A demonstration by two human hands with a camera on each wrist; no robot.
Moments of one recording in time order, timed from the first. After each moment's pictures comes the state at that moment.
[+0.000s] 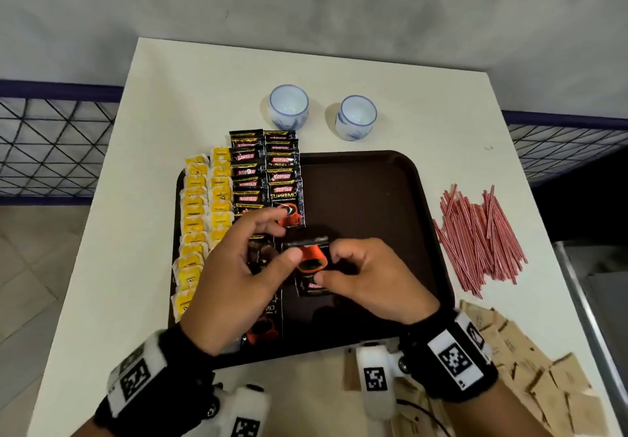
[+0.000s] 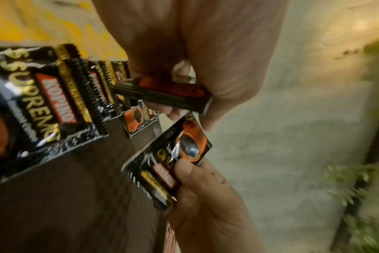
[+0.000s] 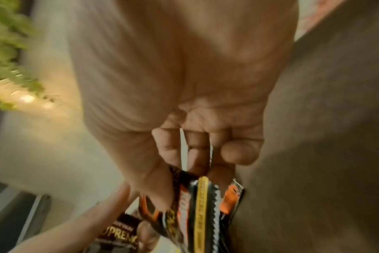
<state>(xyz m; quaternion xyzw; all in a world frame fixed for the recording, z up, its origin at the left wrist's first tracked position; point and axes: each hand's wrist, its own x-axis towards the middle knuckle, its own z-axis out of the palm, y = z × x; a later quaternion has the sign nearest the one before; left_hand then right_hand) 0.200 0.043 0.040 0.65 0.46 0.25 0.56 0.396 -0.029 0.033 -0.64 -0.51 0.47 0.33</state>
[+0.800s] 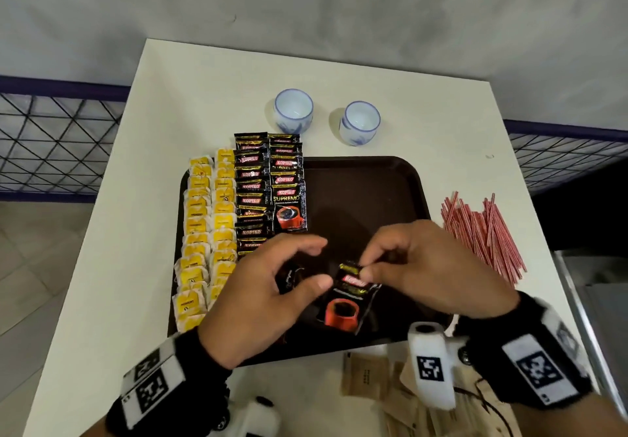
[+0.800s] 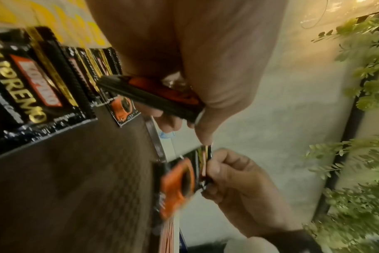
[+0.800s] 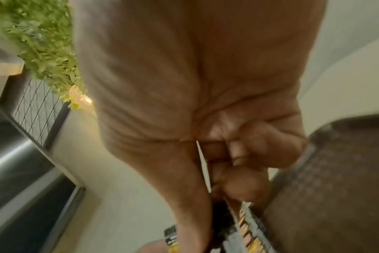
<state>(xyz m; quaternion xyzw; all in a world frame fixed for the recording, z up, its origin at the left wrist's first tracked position) 0.208 0.031 0.047 0.72 0.38 0.22 0.54 0.429 -0.027 0.107 -0.71 -0.55 0.41 0.16</state>
